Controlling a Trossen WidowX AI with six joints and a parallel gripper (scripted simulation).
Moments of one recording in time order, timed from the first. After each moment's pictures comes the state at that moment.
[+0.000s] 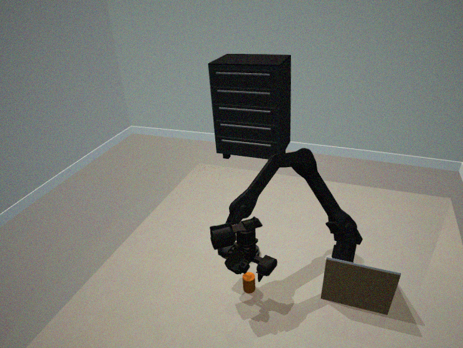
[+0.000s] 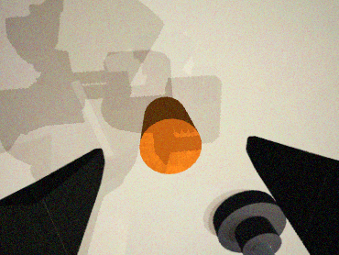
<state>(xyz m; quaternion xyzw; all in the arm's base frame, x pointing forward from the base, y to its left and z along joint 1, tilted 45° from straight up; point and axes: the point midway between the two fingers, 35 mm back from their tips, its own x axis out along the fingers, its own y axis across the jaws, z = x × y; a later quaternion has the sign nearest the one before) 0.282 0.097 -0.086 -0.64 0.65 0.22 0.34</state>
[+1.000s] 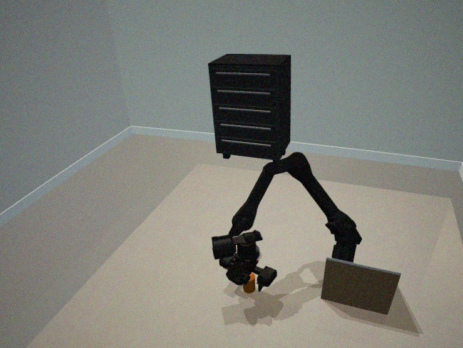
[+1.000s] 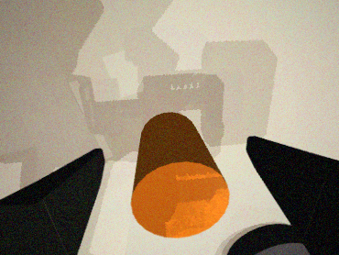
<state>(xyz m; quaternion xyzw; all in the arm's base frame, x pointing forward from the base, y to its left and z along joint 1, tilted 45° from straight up) 0.285 0.062 -0.120 -0.64 0.65 0.22 0.34</state>
